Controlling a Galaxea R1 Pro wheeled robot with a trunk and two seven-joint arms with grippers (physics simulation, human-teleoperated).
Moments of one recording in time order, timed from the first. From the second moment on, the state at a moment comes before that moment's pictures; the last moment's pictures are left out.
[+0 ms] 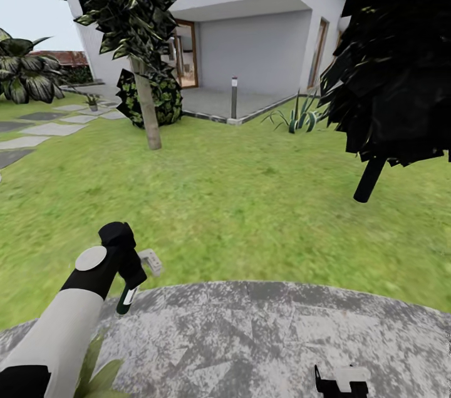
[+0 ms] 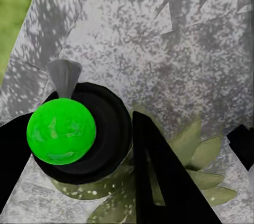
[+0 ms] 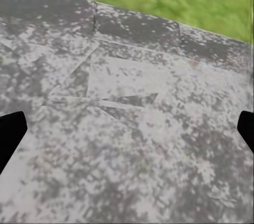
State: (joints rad) left arm -0.82 0.07 0.00 -0.97 -1.48 0.71 -1.53; right arm -0.36 -0.06 -0.26 -0.13 0.37 -0.59 -0.20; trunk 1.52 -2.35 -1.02
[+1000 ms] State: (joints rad) left arm -0.81 0.07 0.00 -0.97 -1.48 0.71 -1.53; right arm -0.36 -0.06 -0.26 -0.13 0.37 -0.59 -0.20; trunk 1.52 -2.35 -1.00
